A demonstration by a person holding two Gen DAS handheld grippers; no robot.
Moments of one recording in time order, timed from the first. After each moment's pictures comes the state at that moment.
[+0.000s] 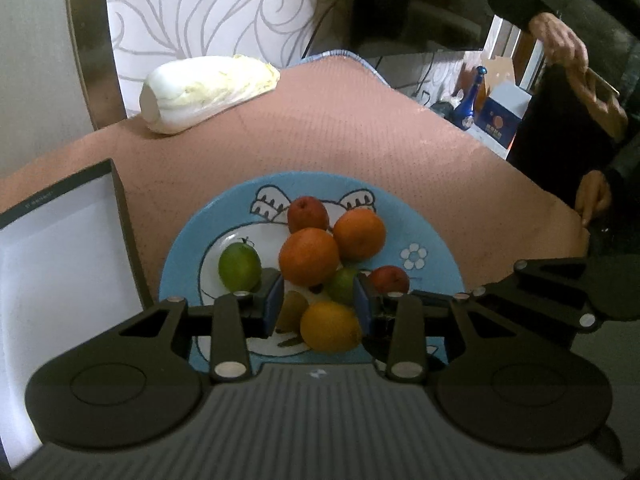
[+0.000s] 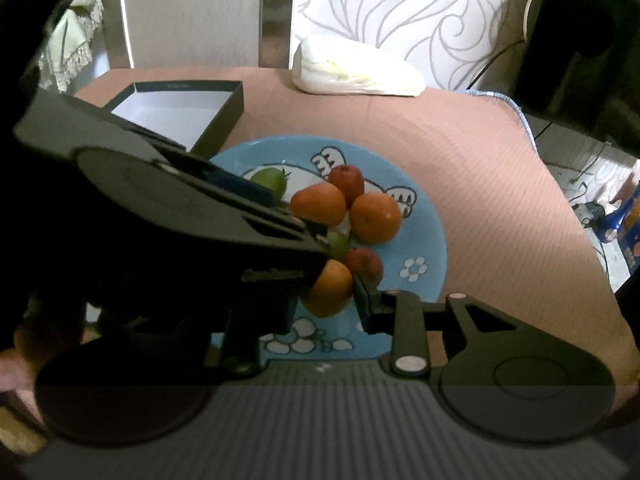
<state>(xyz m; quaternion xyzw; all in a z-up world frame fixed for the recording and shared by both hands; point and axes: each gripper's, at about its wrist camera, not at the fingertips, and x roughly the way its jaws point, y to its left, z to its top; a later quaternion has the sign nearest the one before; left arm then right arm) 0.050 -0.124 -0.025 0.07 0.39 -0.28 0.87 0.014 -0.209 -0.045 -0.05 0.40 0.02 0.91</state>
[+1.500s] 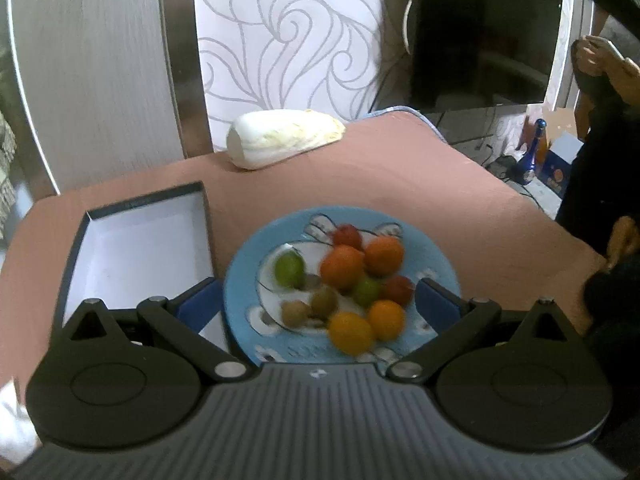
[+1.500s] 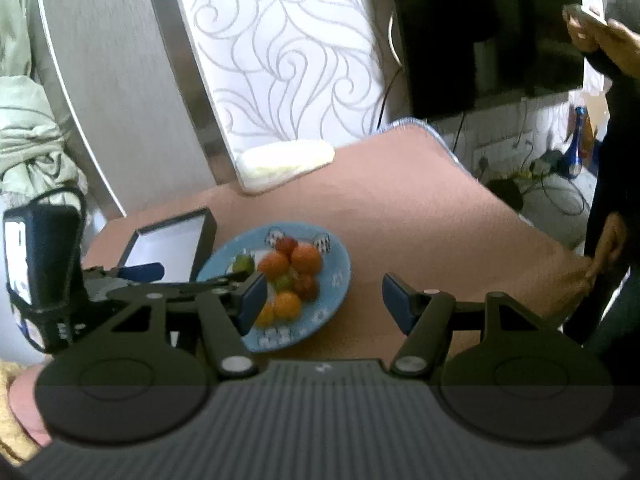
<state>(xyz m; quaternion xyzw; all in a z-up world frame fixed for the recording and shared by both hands) -0.028 -0.121 0.018 0.05 0.33 -0.16 0.93 -0.101 -0.283 0.036 0.13 0.30 -0.05 0.94</state>
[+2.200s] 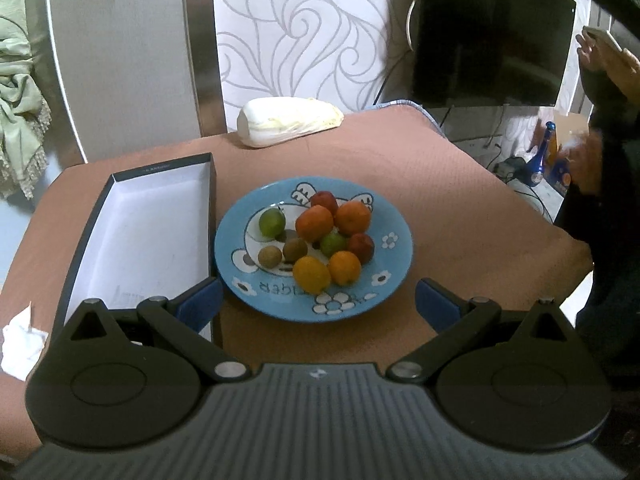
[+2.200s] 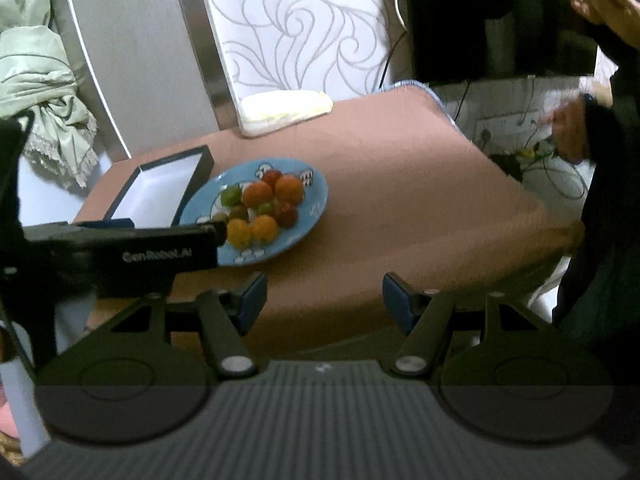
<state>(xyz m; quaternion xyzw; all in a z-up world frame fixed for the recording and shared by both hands) -0.104 -0.141 0.032 0.04 0.34 -0.11 0.93 -0.146 -0.301 0.009 0.10 0.35 -0.01 0.93</state>
